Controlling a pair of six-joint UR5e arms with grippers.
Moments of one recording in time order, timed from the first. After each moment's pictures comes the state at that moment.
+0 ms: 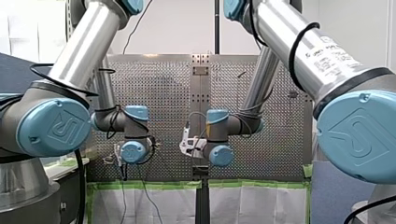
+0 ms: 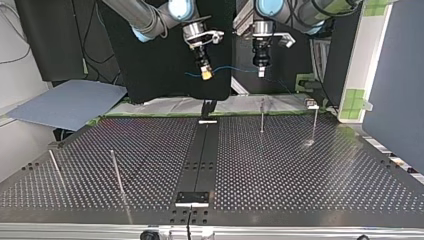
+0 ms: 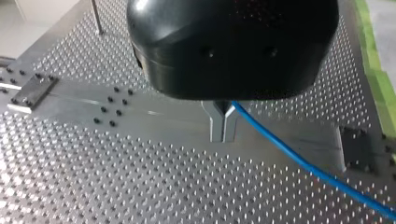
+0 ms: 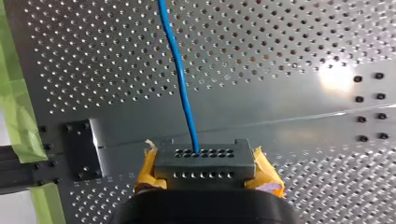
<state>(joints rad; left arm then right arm) -0.39 -2.05 -2.41 -1.84 -1.97 -1.78 2.42 -0.85 1.91 -1.06 1.72 1.74</state>
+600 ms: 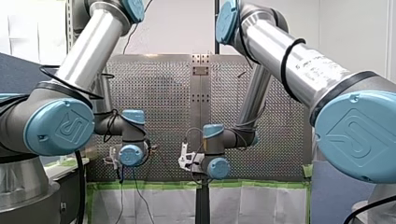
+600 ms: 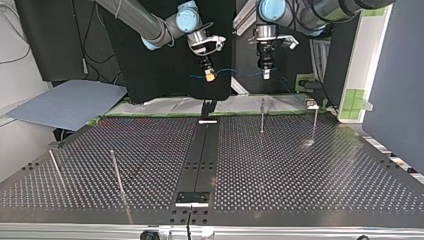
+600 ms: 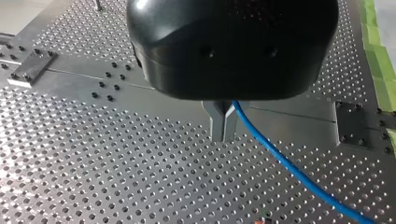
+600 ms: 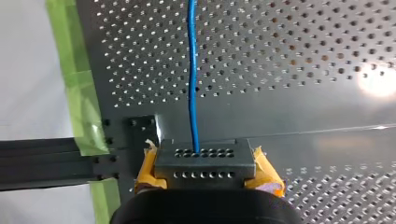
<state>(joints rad) -0.33 -2.12 -2.40 -1.79 -1.96 -1.79 2.41 -0.70 1.80 -0.98 1.69 1.74</state>
